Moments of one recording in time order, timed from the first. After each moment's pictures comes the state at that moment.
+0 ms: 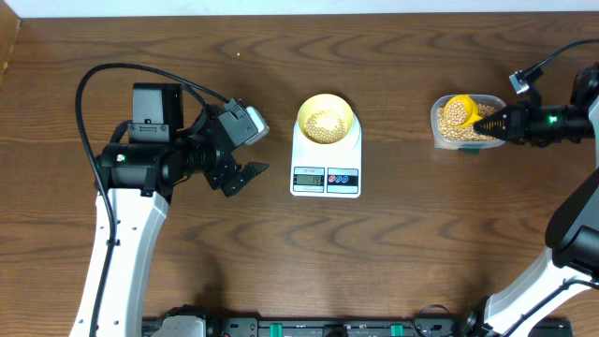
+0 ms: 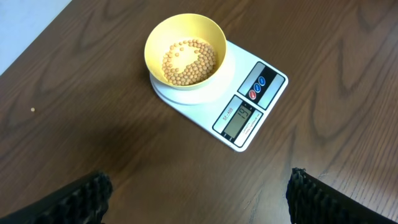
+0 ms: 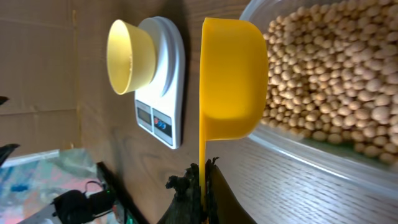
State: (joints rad) left arm -0.06 1.29 1.24 -0.96 0.57 0.85; right arm -0.42 2.01 1.63 -1.34 -0.91 -0.50
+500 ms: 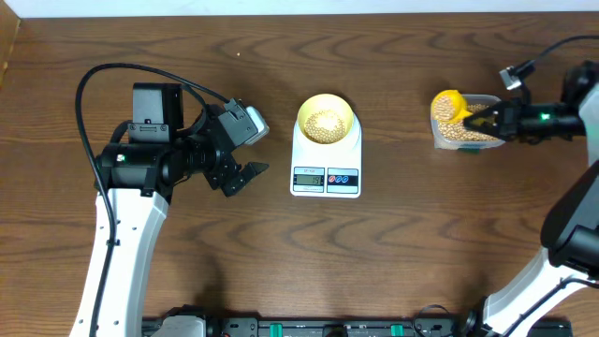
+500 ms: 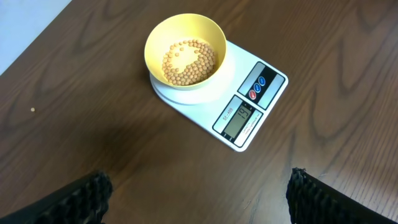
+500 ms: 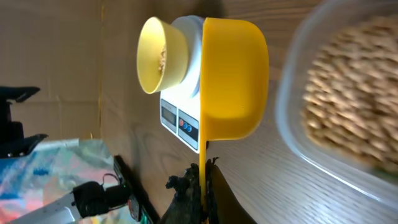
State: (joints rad) left arm -0.05 1.29 1.24 -0.96 0.57 0.85; right arm -0.36 2.01 1.63 -1.36 -1.00 -0.53
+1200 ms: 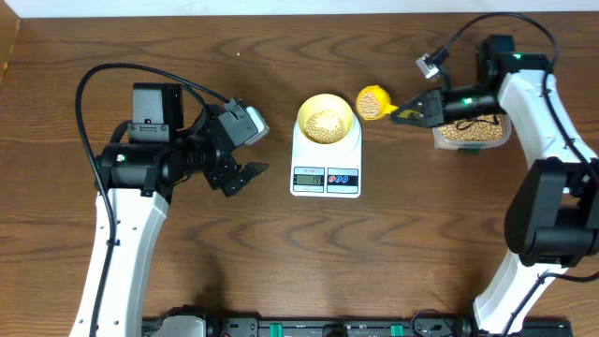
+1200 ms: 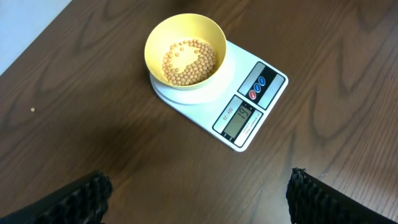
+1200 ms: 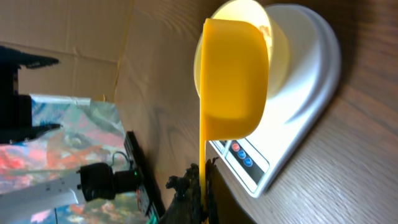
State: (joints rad) left arm -0.06 1.29 1.24 -0.96 0.57 0.85; right arm -0.02 2.01 1.63 -1.14 -1.08 -0.35
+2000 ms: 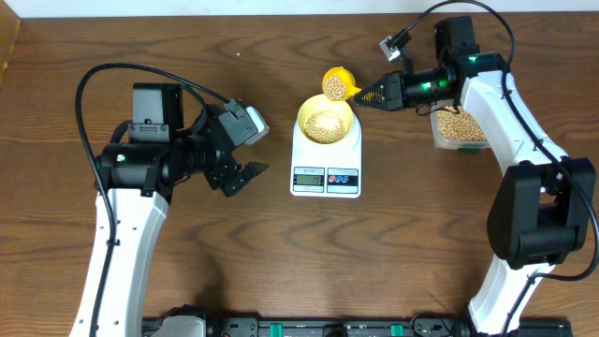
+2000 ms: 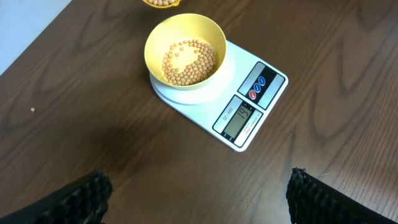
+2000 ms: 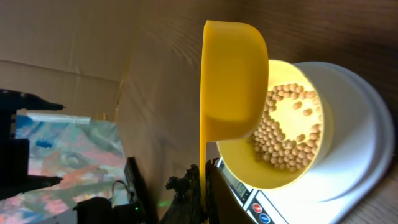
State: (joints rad) left arm -0.06 1.29 1.24 -0.96 0.57 0.85; right arm 0.13 2.01 1.63 -0.76 -1.06 0.01
